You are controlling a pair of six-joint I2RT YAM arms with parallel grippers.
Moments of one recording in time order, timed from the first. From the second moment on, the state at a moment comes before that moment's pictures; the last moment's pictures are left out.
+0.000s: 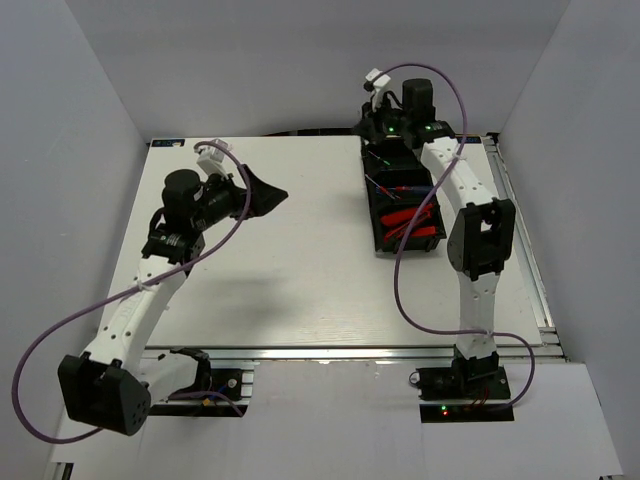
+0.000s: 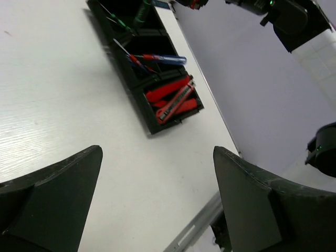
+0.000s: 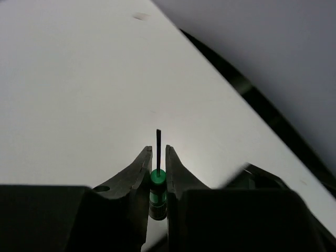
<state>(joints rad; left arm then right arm) -0.24 1.12 0.99 -0.06 0.53 -0.61 0.30 2.16 2.10 -0.30 -0.71 -0.22</state>
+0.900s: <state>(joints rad) -0.24 1.00 0.91 -0.18 0.37 -0.59 0.16 2.27 2.03 -0.24 -0.19 -0.67</state>
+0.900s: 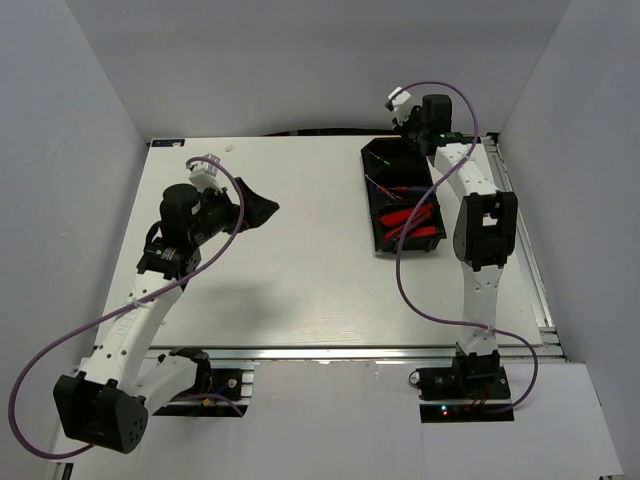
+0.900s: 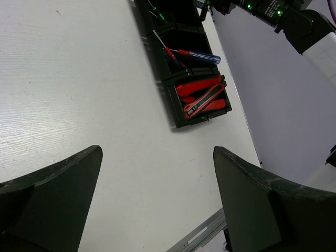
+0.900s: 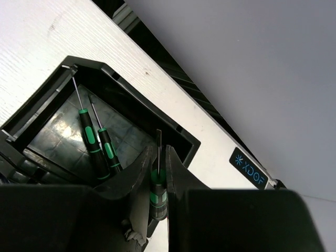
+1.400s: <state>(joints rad) -0.24 0.99 0.91 -0.19 0.37 -0.60 0.16 2.29 2.03 -0.22 -0.24 -0.64</state>
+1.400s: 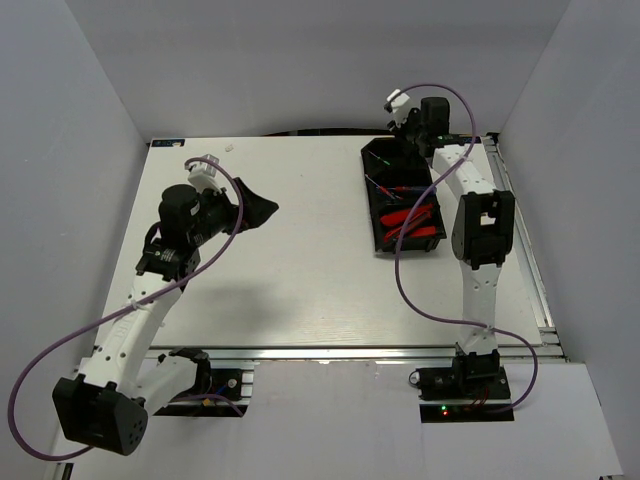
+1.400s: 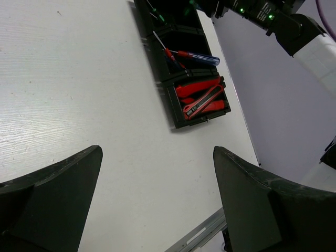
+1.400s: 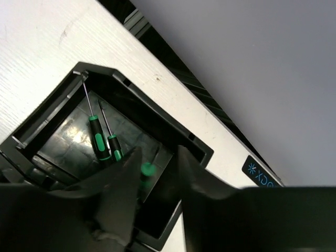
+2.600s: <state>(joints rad) -0.24 0.97 0.81 -0.07 0.41 -0.70 0.16 1.74 1.57 -0.49 -0.64 -0.22</state>
